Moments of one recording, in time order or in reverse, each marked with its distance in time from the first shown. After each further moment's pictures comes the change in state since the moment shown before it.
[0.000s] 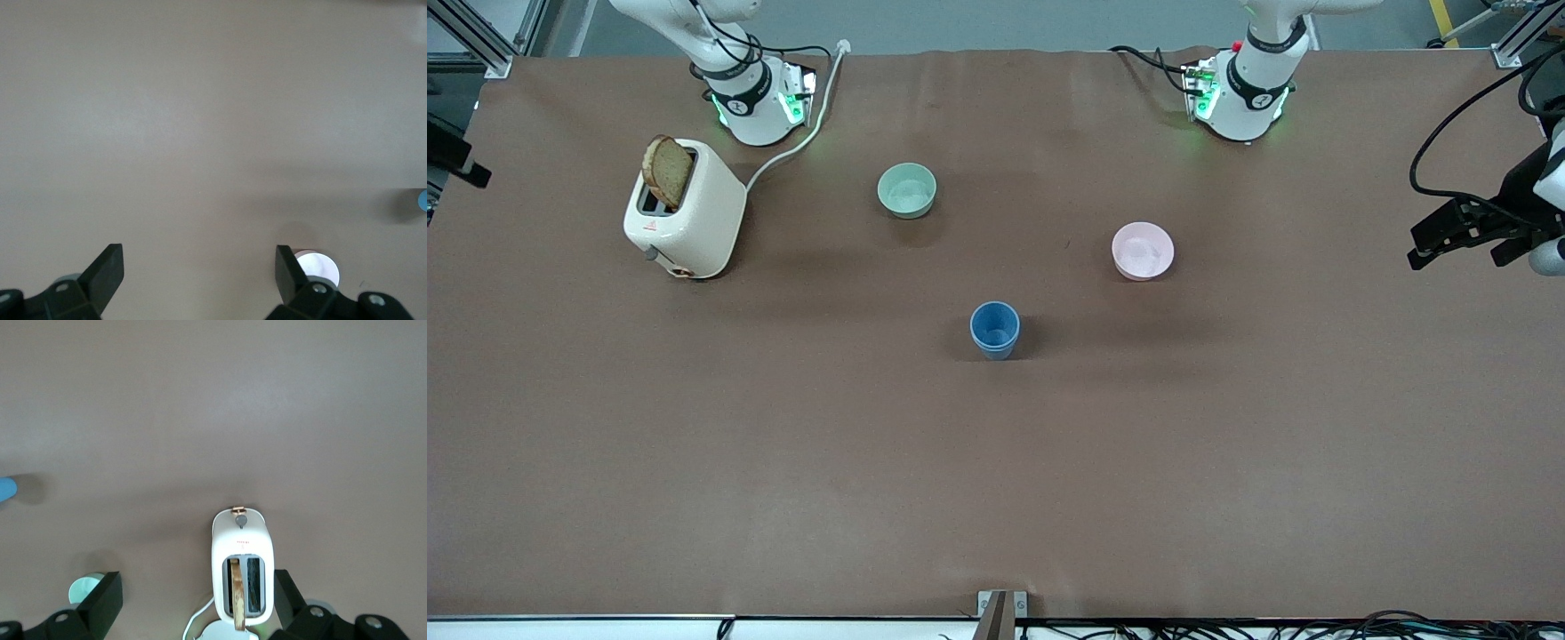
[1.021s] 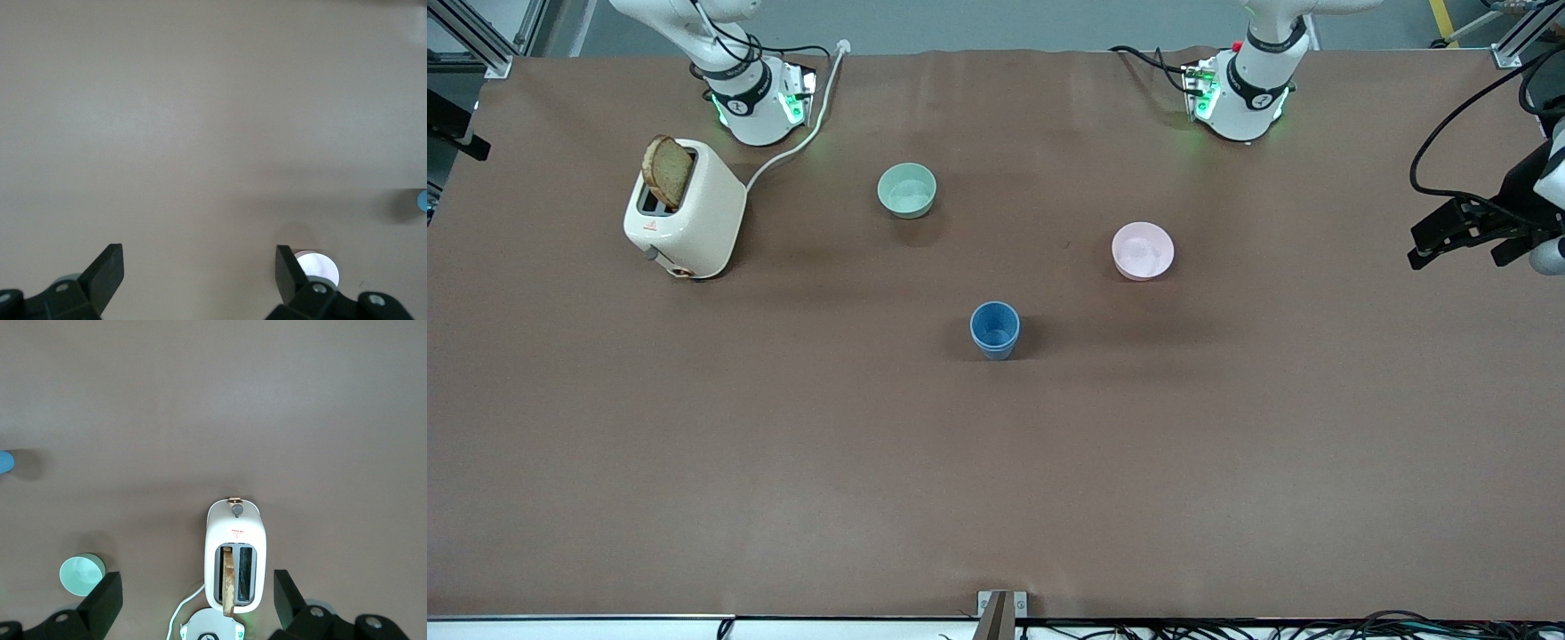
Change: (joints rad) left arm -0.001 0.000 -0.001 0.002 0.000 0.000 0.000; right arm 0.005 -0.020 0.005 -0.005 -0.021 -0.029 -0.074
